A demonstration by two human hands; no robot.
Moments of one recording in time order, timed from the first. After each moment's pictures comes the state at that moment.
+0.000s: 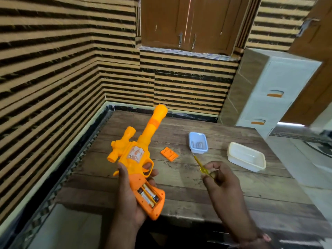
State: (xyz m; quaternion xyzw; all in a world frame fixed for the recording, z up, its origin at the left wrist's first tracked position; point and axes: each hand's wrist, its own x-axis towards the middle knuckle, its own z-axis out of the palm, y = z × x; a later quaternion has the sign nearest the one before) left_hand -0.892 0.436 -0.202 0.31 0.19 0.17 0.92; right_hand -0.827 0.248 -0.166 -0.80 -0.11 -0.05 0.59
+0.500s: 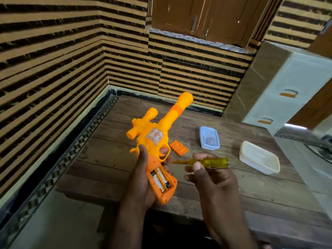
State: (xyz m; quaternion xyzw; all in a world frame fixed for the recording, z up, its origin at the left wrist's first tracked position) left_hand -0.863 0.456 -0.213 0.28 0.16 0.09 0.94; right_hand -0.863 0.312 -0.137 -0.64 -0.14 0.04 0.75
